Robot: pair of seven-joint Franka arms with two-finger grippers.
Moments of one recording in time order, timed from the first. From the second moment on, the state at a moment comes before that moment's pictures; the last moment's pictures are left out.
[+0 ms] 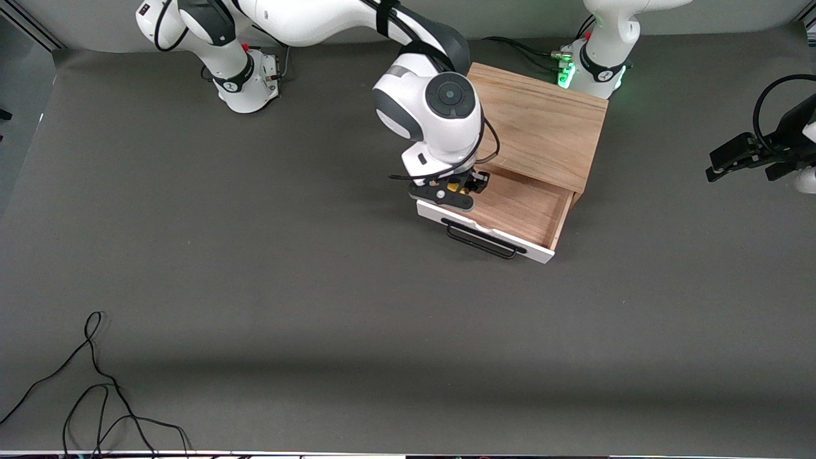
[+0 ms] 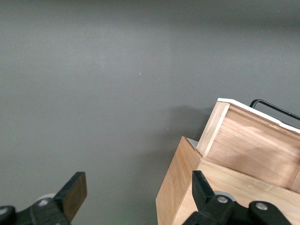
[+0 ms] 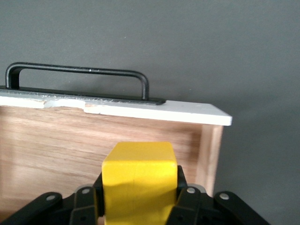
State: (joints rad) left arm 0.08 -0.02 -0.08 -1.59 -0.04 1.56 0.00; right arm 0.88 0.80 0.04 -1.03 0.07 1.84 1.25
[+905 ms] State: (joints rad) left arm 0.01 0.00 -0.04 -1.60 -0.01 1.59 0.02; right arm 0.92 0.87 0.04 -1.03 0.04 1.94 1.31
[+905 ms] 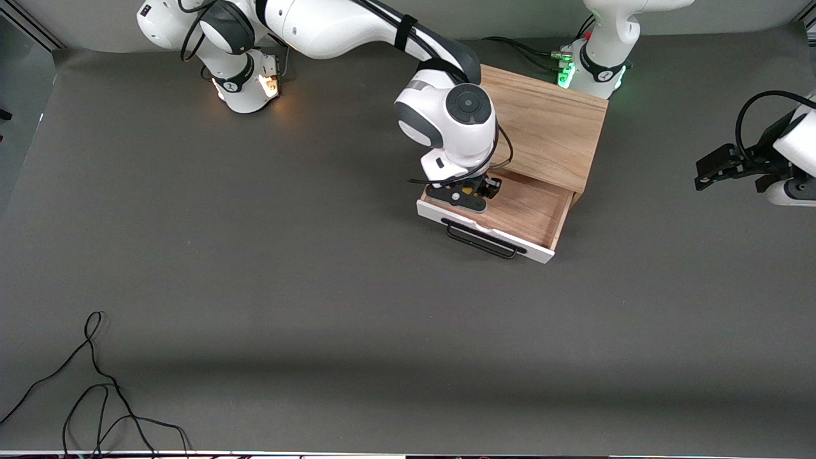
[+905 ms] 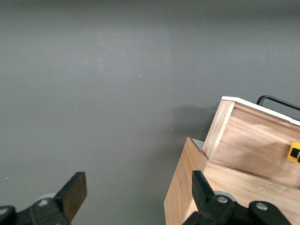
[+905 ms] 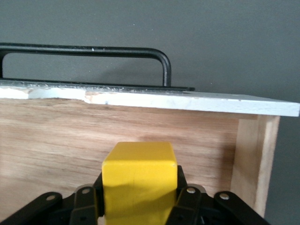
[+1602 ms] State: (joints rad) left arm 0.01 0.00 -0.04 -1.60 -0.01 1.59 0.02; right arm 0.93 0.90 0.04 -1.02 0.00 1.97 1.35
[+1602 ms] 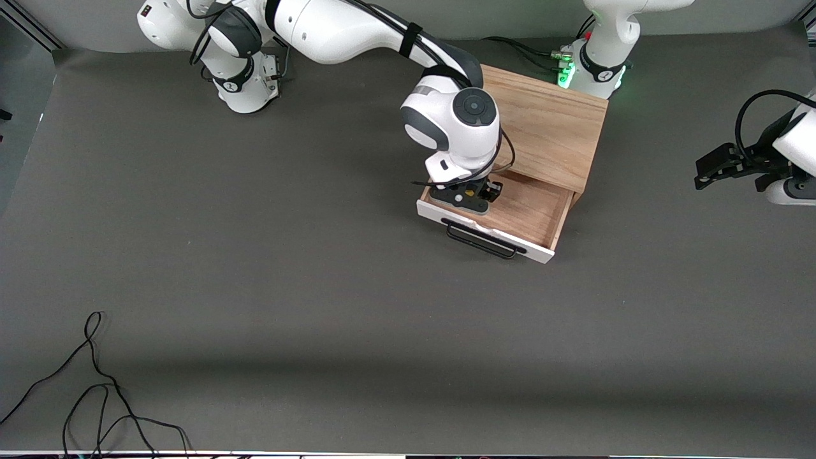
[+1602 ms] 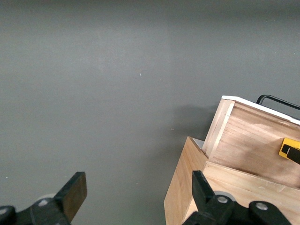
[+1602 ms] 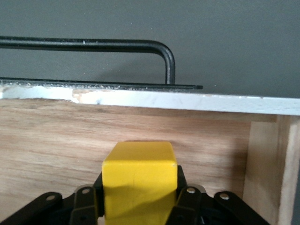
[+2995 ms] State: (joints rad) left arm 0.00 0.00 -0.04 -1.60 0.00 1.56 0.04; right arm 0.58 0.55 0.01 -1.06 0.00 1.73 0.88
